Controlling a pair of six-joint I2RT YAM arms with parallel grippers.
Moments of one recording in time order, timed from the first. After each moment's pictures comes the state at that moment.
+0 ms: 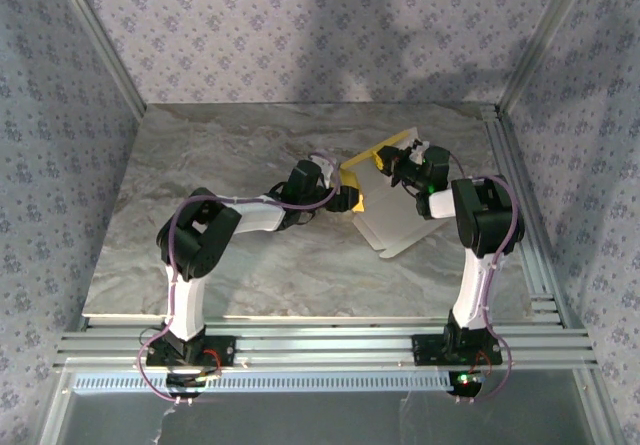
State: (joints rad) left arm -0.71 1.98 1.11 0.35 0.23 -0.49; right arm 0.12 2.02 0.91 1.00 -0.70 1.54
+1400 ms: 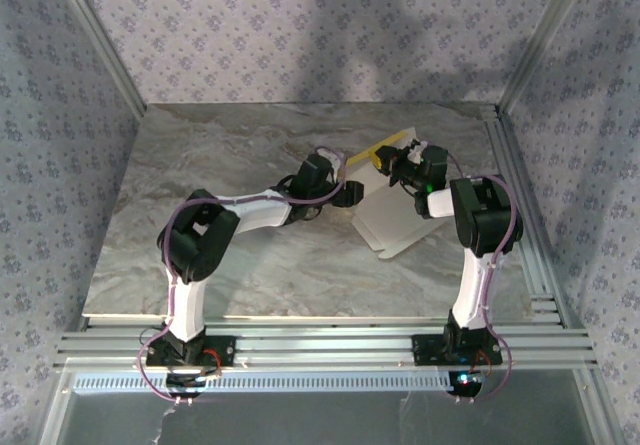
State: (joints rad) left arm -0.75 1.97 1.23 0.17 0.12 -0.49; right arm 0.13 2.02 0.92 1.00 -0.69 1.56
